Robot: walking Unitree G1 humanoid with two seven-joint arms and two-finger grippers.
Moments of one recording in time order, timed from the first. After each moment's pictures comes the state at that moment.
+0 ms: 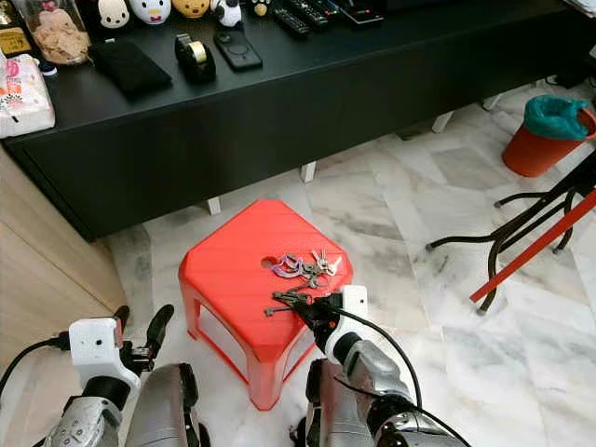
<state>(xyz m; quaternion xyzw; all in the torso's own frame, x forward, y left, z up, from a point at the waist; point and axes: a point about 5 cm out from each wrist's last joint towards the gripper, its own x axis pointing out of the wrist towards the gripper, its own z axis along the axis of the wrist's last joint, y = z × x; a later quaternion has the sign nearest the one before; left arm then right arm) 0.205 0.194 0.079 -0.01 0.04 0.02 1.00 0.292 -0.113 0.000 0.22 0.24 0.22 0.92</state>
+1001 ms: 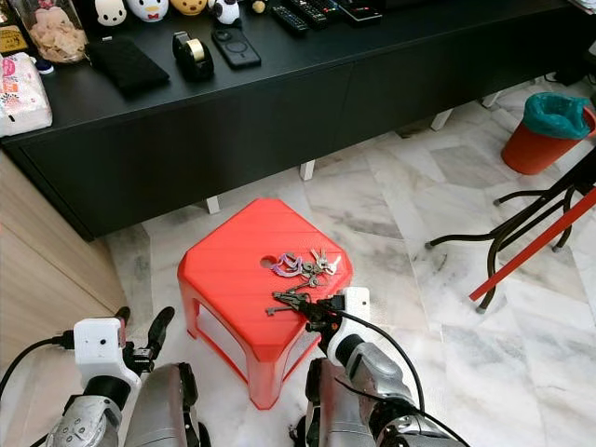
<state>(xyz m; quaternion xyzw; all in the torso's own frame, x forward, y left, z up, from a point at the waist) 0.213 0.196 0.077 0.01 0.04 0.02 1.00 0.288 -0.121 -0.002 0.23 0.22 0.20 0.93</state>
